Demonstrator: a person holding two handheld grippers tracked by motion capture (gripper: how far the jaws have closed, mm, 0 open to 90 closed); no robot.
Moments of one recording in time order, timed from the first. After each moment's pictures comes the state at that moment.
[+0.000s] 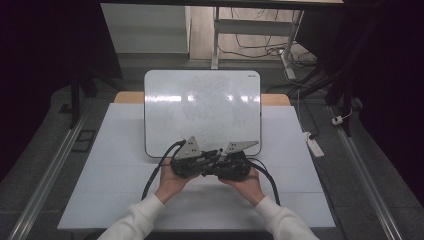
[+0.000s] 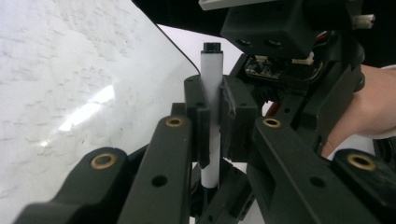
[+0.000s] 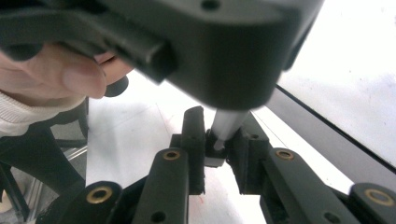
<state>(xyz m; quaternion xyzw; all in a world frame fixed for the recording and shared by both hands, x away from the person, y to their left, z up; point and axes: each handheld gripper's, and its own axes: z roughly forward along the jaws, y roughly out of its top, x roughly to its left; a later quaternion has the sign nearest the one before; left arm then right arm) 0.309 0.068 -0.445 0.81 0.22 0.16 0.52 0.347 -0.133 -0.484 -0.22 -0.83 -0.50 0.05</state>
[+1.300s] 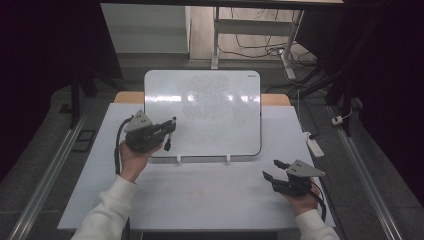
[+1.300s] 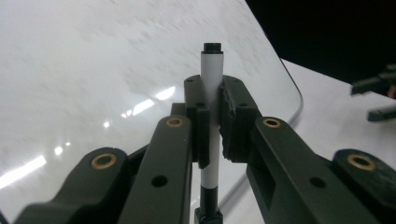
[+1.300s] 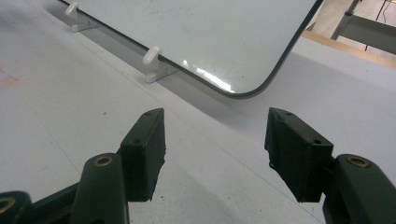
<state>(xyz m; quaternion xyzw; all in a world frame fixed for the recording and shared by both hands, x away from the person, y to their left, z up) 0.347 0.179 -0.406 0.74 0.36 0.22 0.53 0.312 -0.298 -0.501 -0.29 -0.80 -0.46 -0.25</state>
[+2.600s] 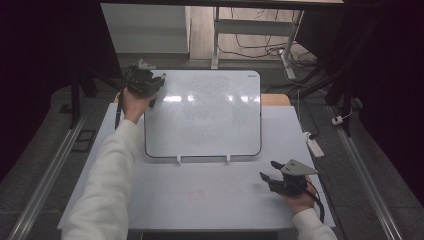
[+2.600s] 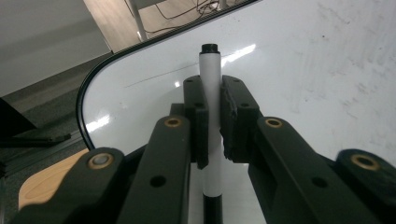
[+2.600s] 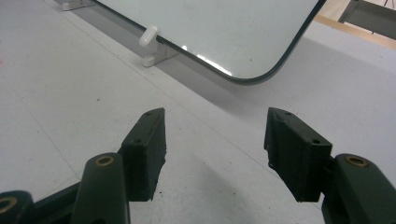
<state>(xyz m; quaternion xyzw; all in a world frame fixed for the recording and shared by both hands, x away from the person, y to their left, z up) 0.491 0.205 -0.373 0.75 0.45 0.28 0.39 0.317 -0.290 -0.510 -0.30 -0.82 -0.43 -0.24</state>
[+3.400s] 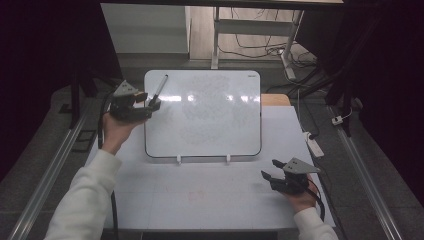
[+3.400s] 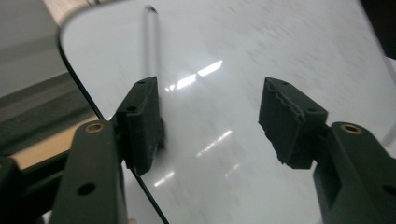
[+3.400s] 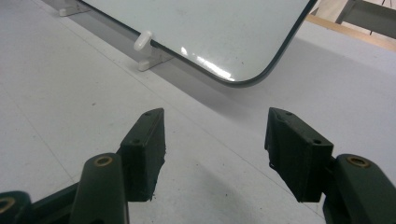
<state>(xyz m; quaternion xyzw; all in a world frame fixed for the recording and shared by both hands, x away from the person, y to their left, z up) 0.382 0.228 -0.388 0.76 0.40 0.24 0.46 0.321 -0.295 -0.506 -0.30 -0.81 -0.44 -0.24</state>
